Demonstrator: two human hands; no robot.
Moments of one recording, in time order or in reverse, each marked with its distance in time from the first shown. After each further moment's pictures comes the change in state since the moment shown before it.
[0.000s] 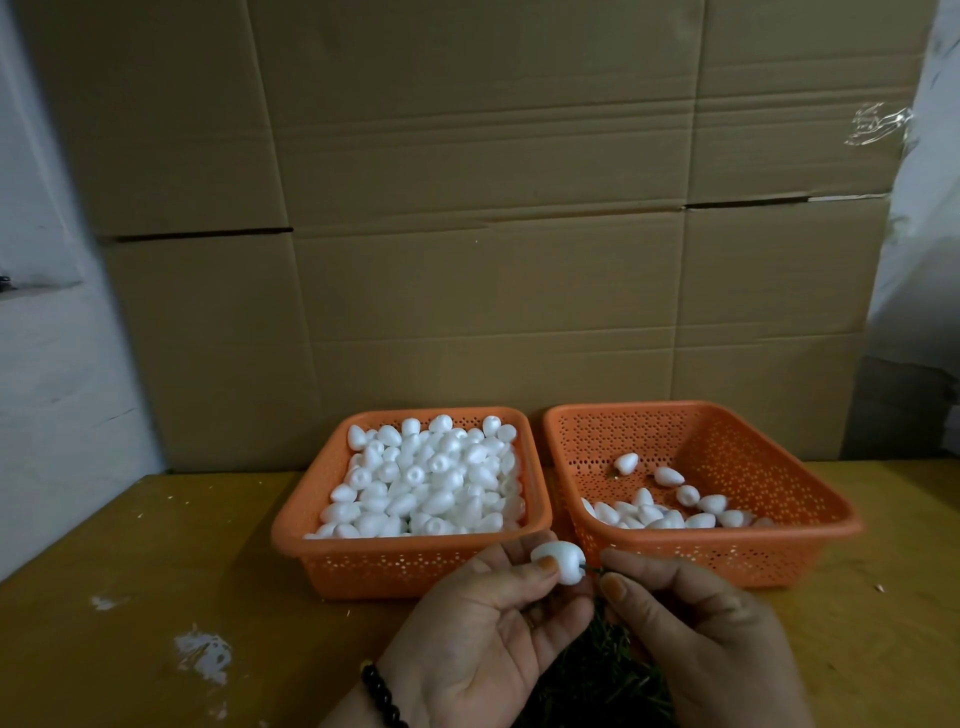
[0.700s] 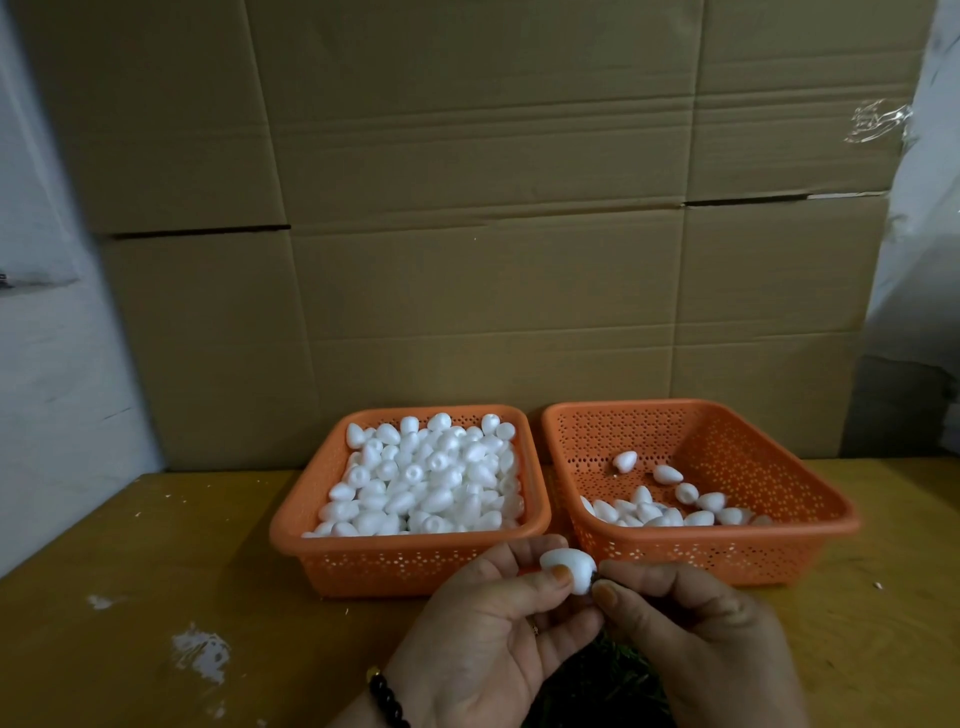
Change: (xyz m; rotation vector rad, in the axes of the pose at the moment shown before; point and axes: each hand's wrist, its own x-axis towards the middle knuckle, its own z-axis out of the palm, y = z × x) left_hand -0.002 -0.006 0.002 0.134 0.005 0.014; right_hand 0.001 0.007 0.001 -0.036 -0.002 -0.054
